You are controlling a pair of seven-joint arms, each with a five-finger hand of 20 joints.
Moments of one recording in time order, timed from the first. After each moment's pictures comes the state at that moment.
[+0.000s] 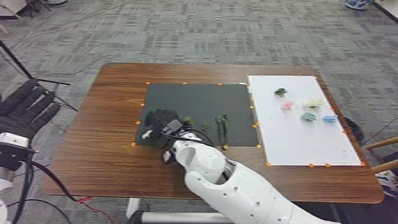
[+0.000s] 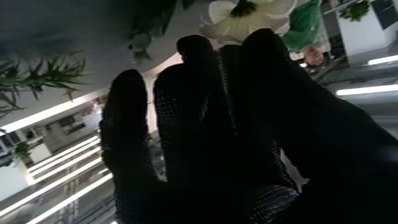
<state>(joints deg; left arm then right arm) 137.4 -46.7 -118.3 -122.4 3.2 8.7 16.1 -66.3 -79.7 31.1 -85.0 -132.9 5.8 18.7</state>
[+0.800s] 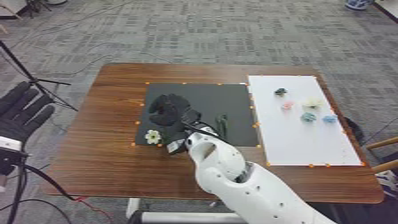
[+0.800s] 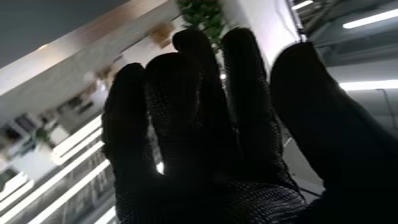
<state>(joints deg) 140.4 -48.0 -121.3 -123.6 3.2 8.7 15.9 -69.2 -73.1 35.7 -96.2 -123.3 12.2 14.7</state>
